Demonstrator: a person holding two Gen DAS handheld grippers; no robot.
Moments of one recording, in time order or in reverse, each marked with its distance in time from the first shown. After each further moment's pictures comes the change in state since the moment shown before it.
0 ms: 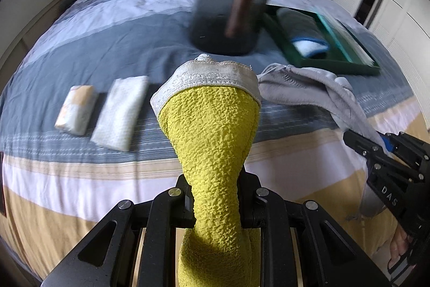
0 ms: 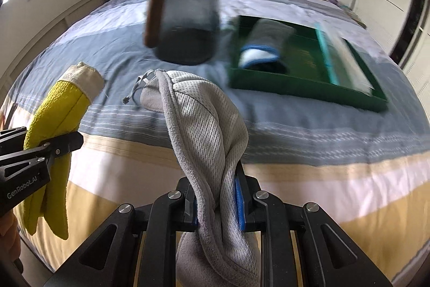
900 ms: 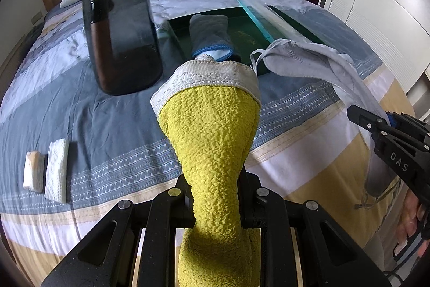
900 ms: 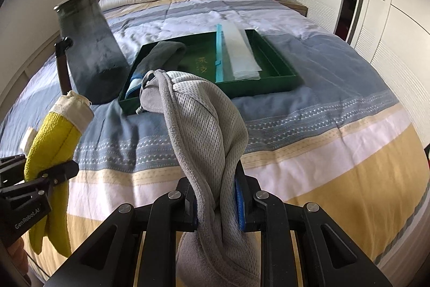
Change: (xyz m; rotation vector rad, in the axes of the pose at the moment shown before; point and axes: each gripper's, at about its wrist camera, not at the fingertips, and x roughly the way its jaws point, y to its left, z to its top) left arm 0.002 -0.116 0.032 0.217 -0.027 -0.094; right arm -0.068 -0.106 -0.030 0.256 -0.078 -0.134
